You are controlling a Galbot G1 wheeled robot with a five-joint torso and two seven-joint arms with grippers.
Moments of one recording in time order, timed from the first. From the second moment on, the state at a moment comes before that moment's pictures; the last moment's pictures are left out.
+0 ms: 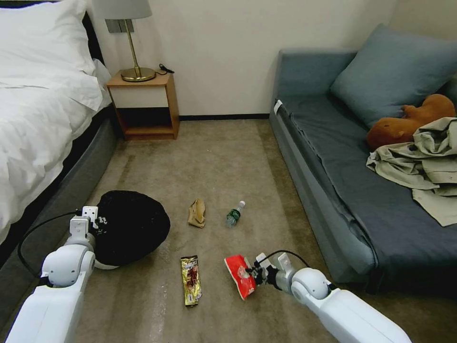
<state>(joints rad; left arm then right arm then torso) 1.15 -1.12 -0.69 -1.66 -0.18 0.54 -0.05 -0.88 1.00 -0.23 1.44 0.58 -0.42 -0.19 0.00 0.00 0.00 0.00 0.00</state>
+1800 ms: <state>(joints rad) 1.19 -1.11 -0.69 -1.76 -0.24 0.57 -0.04 -0.28 1.46 -0.60 1.21 0.87 -0.38 -0.15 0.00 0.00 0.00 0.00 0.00</state>
